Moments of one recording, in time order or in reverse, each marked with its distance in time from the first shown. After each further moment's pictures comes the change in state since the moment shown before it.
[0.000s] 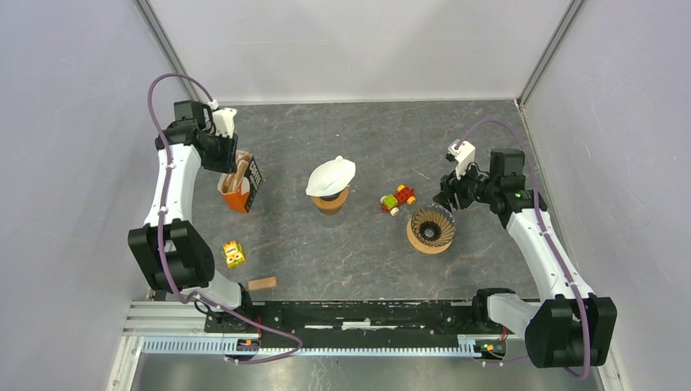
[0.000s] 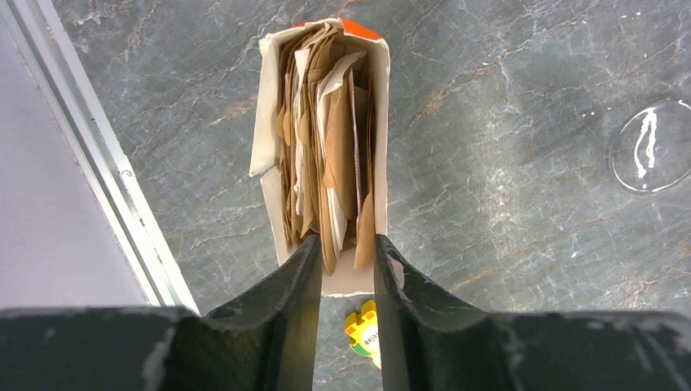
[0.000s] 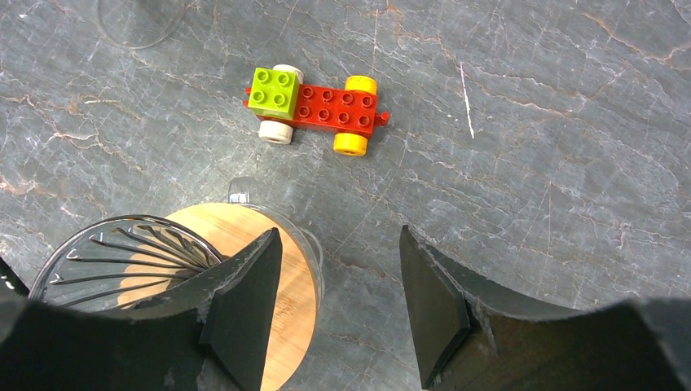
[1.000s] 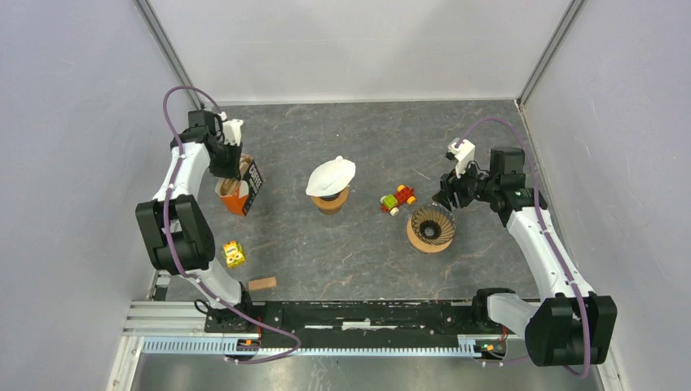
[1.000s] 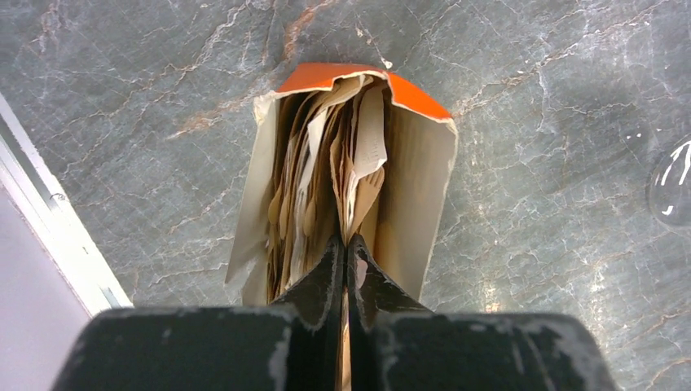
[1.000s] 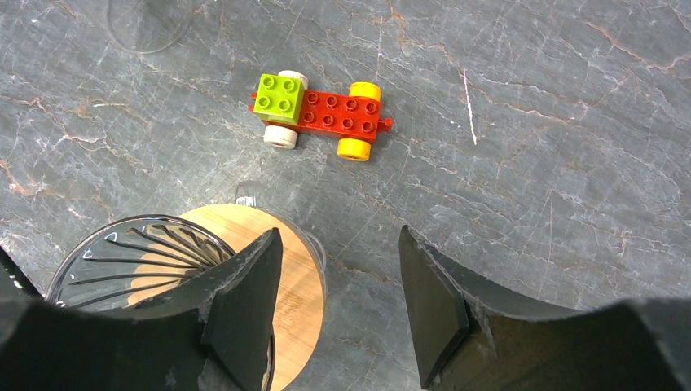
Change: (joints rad) left arm 0.000 0.132 -0.090 0.134 -0.006 -0.025; right arm 0.000 0.009 0.016 -0.006 -0.014 0.000
